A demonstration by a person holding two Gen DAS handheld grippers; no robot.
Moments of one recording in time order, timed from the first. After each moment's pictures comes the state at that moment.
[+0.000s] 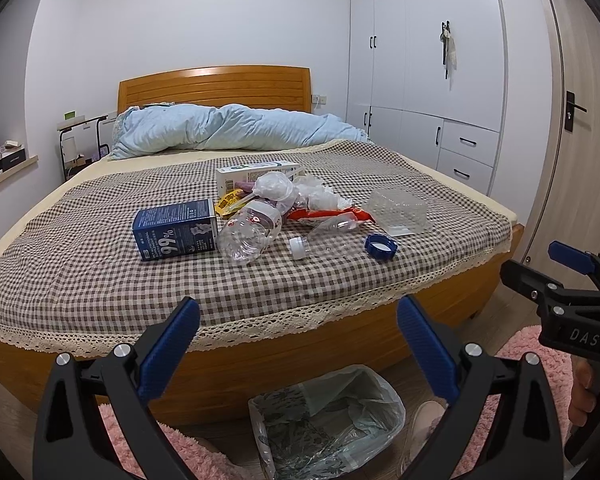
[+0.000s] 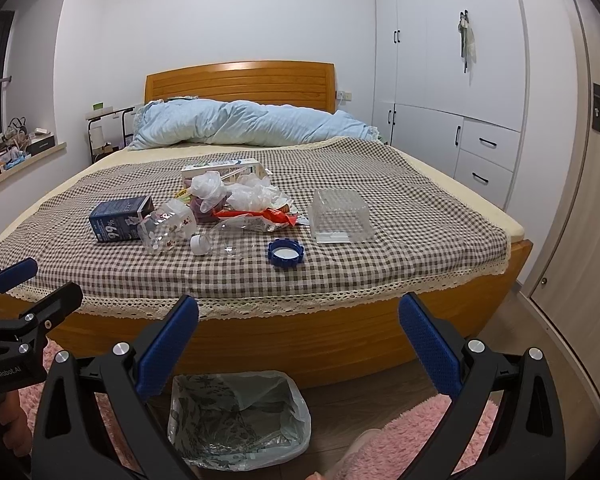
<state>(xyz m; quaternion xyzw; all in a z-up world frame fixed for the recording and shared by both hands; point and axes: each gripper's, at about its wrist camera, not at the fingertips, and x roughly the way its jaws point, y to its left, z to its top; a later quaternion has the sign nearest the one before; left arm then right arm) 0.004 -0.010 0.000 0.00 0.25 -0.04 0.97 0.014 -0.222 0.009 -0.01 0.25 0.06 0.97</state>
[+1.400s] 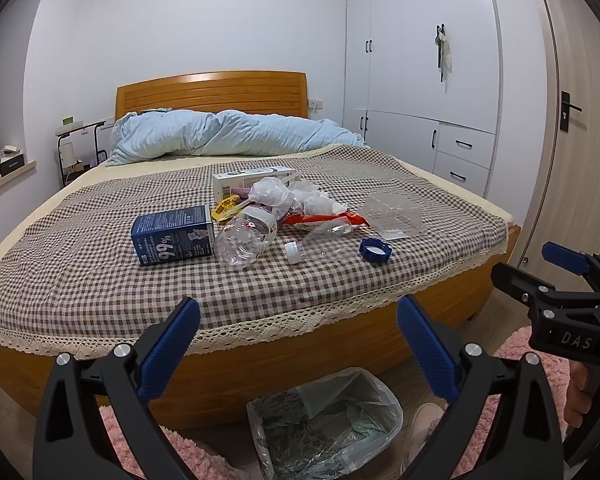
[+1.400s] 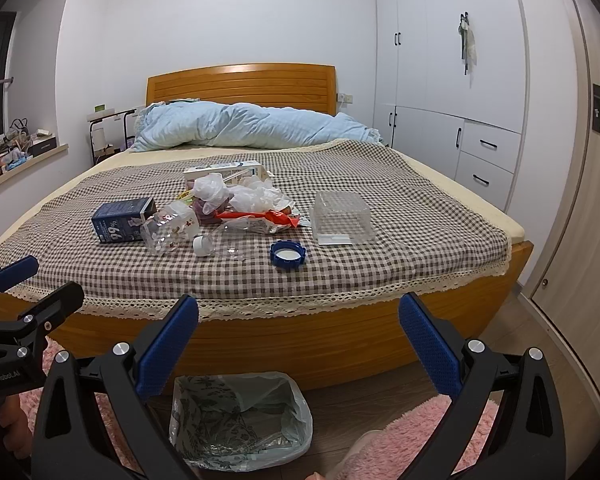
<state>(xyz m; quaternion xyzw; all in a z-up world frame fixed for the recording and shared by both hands) -0.001 -0.013 0.000 0.00 0.24 -0.04 0.97 0.013 -0.222 0.011 -0.01 0.24 0.06 0.97</state>
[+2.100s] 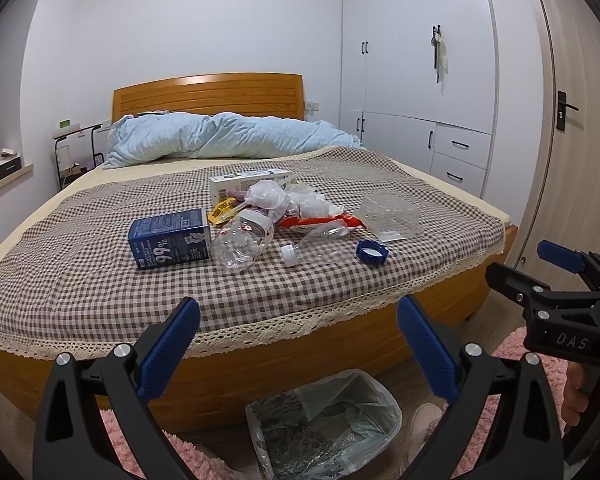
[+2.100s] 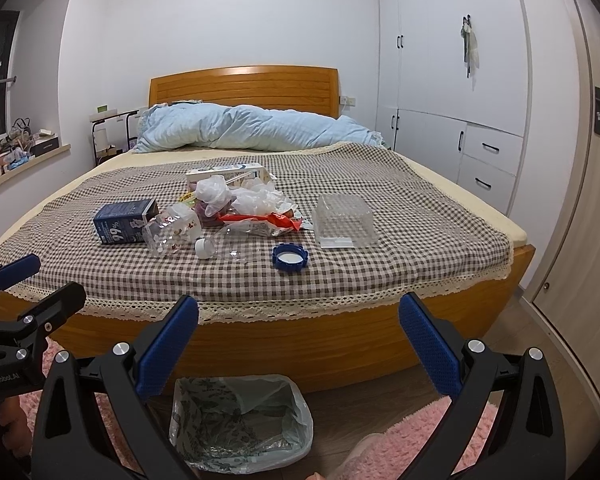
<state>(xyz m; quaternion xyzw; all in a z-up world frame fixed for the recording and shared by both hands) -0.001 -0.017 0.004 0.00 0.24 -0.05 0.97 0.015 -0.220 0.009 -0.02 0.24 0.06 0.97</state>
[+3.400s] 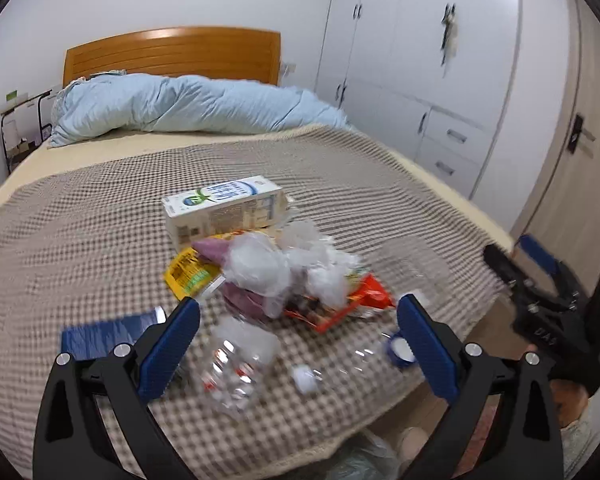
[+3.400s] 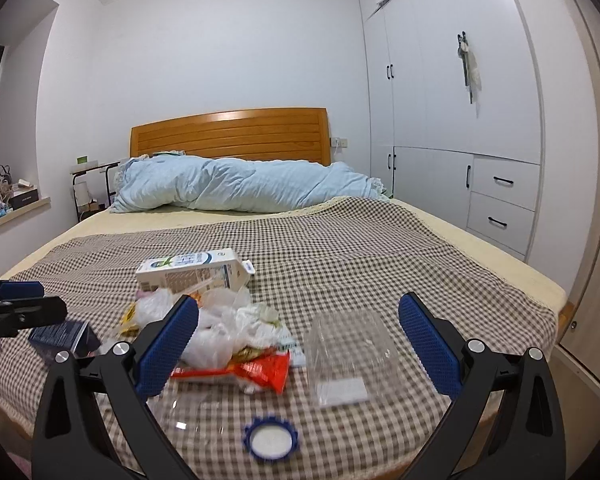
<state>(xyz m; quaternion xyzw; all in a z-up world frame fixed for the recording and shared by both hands) 0.247 0.022 0.055 -0.02 0.33 -0.12 0.94 0.213 -0.219 0.045 0.02 0.16 0.06 0.99</state>
